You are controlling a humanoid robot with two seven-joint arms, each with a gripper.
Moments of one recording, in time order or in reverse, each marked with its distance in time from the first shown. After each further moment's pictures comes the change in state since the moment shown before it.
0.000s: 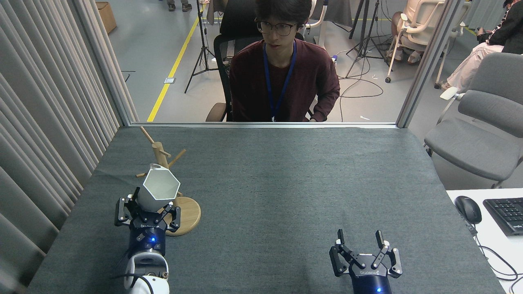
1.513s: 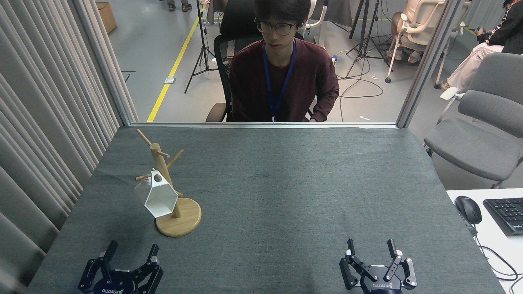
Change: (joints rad) left arm 0.483 0.127 0.008 -0.516 0.807 -0.539 -0.070; right arm 0.106 -0.046 -0.007 -0.128 -0.001 -0.014 -0.011
